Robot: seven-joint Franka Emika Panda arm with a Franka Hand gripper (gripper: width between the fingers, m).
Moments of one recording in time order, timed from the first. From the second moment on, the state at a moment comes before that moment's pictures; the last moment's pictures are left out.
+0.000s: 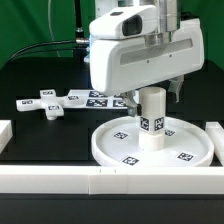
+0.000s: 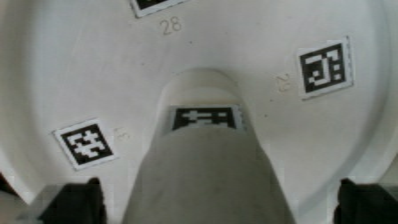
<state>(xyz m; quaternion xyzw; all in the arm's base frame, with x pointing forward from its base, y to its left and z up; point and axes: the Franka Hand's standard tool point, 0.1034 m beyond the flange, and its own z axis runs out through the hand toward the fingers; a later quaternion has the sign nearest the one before) 0.555 0.035 0.068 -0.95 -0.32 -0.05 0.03</state>
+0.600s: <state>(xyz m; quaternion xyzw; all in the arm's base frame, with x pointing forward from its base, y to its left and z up) 0.560 0.034 0.067 -0.82 -0.57 -0.03 0.00</state>
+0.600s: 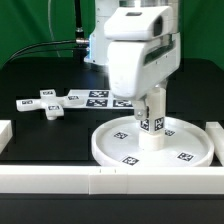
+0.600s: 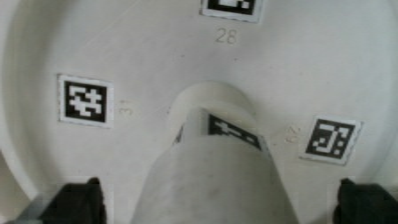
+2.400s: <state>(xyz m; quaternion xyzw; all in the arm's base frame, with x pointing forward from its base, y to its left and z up) 0.557 0.032 0.064 -0.70 -0.71 0.00 -0.03</state>
